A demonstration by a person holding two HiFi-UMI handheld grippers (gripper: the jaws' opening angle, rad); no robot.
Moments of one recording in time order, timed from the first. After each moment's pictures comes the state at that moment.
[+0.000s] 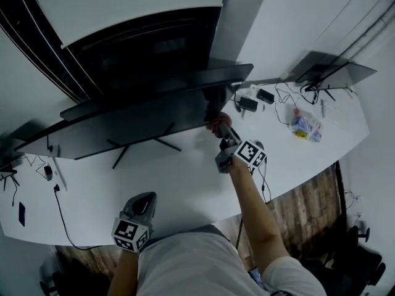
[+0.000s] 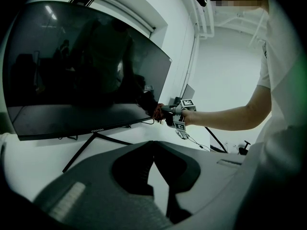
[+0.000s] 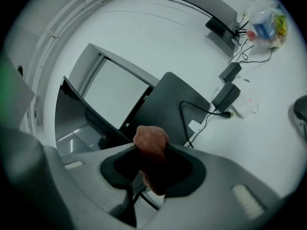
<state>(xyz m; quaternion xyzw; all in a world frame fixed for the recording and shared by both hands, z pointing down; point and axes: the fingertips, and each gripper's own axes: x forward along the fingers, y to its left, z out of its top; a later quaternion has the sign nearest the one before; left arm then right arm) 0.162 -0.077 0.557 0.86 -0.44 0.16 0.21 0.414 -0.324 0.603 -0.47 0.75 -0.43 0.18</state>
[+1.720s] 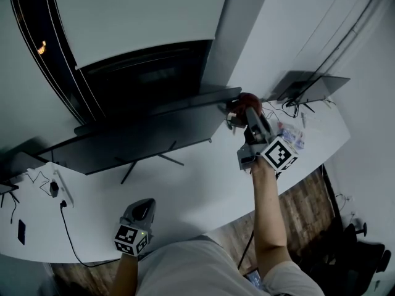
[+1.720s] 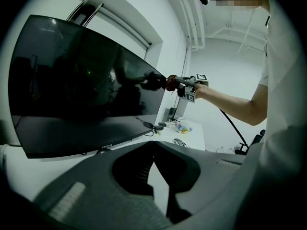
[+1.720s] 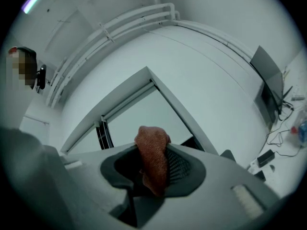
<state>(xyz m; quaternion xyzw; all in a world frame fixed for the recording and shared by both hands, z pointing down) 0.109 -0.067 0.505 0.89 -0.41 0.11 0.17 0.411 -0.281 0.296 -0.50 0.82 -0.18 0.22</state>
